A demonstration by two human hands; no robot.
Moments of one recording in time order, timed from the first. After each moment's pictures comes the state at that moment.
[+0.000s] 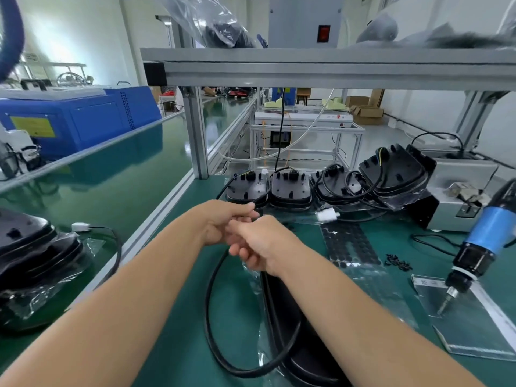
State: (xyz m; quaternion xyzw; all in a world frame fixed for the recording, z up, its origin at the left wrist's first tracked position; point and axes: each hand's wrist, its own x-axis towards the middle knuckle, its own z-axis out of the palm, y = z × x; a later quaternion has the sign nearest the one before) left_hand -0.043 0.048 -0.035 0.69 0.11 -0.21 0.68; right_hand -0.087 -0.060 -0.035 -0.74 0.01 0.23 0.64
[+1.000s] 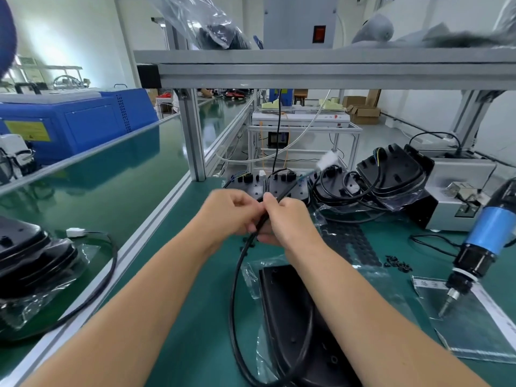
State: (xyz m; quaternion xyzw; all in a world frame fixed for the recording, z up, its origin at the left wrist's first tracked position) left_hand -0.062 0.034 -0.032 0.80 -0.02 0.05 0.59; right_hand -0.067 -0.088 -0.031 -0.74 0.02 0.02 0.67
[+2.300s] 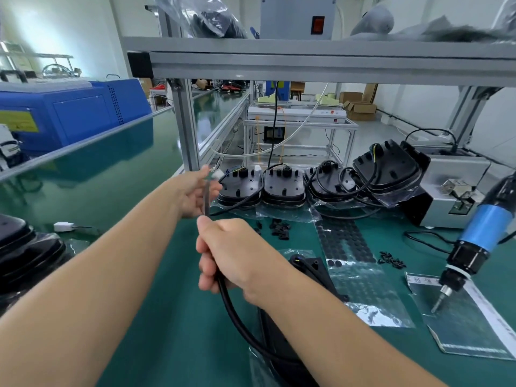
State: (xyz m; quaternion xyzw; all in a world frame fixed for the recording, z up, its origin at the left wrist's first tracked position) left_hand 0.010 0.090 -0.025 0.65 0.19 -0.10 0.73; right_hand -0.141 -0.054 -0.011 -0.74 -0.14 0.21 0.62
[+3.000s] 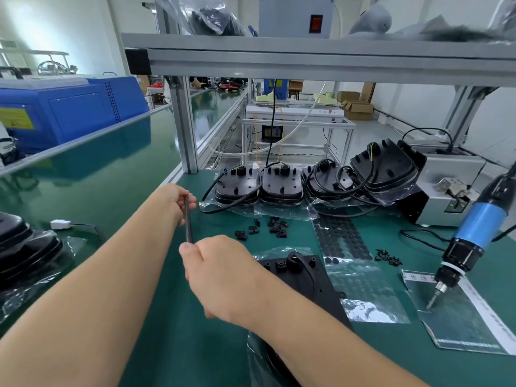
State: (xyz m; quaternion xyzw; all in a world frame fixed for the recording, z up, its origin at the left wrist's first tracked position) left_hand 0.005 0.107 -0.046 0.61 0.31 -0.02 0.73; right_hand -0.163 -0.052 -0.013 -0.87 -0.24 0.12 0.41
